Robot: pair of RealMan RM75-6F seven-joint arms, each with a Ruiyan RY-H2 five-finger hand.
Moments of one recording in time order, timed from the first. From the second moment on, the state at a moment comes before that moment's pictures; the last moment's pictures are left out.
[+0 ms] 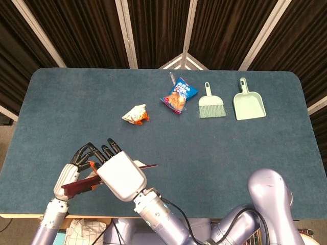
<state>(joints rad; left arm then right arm) -0.22 -1.49 0.00 -1.67 1.67 1.48 -0.21 1.37 -1.71 0.40 -2.24 -0.68 1.56 -1.17</state>
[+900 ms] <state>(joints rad) -0.21 -1.28 -0.11 -1.75 1.66 1.60 -0.19 1.19 -1.47 0.34 -2.28 -0.74 1.51 -1.01</state>
